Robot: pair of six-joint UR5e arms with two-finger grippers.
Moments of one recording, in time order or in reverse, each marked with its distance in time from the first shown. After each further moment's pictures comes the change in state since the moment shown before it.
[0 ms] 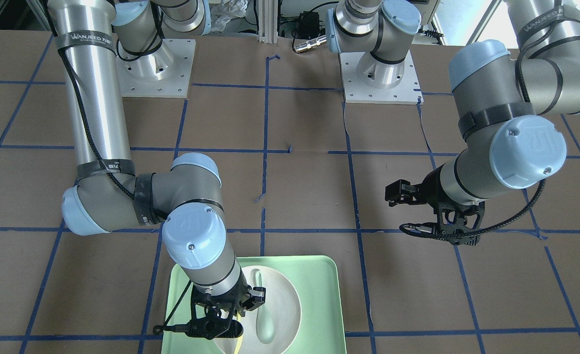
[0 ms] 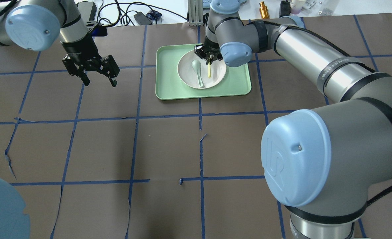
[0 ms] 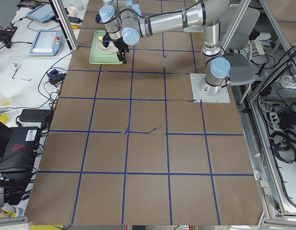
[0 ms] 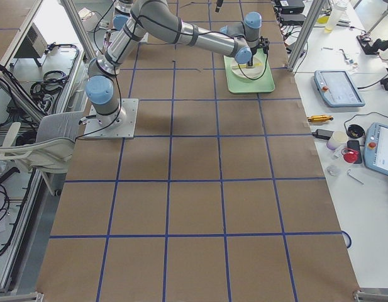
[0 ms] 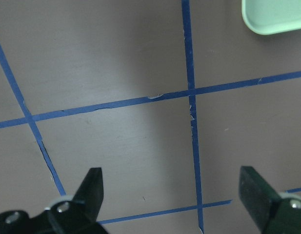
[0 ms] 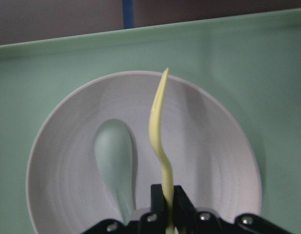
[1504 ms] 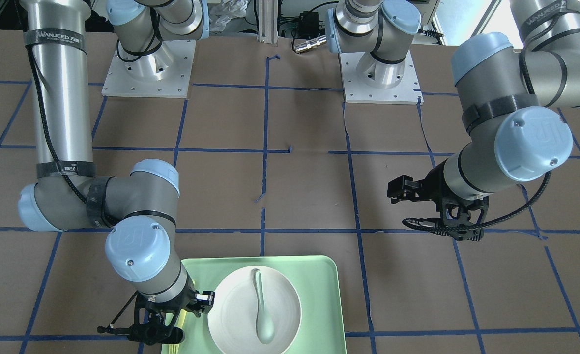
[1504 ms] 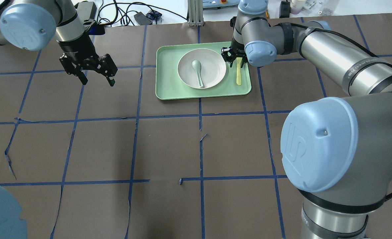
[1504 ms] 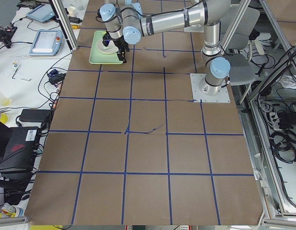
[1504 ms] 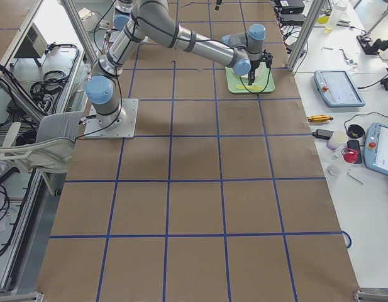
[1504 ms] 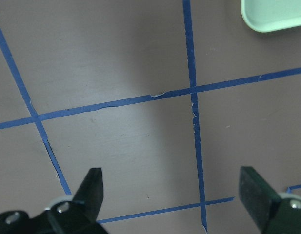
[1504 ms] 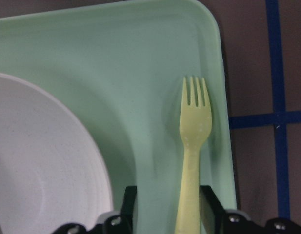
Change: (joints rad) left arm 0.002 0.016 -0.003 -0.003 0.000 0.009; right arm -0.106 -0.020 0.085 0.011 -0.074 -0.087
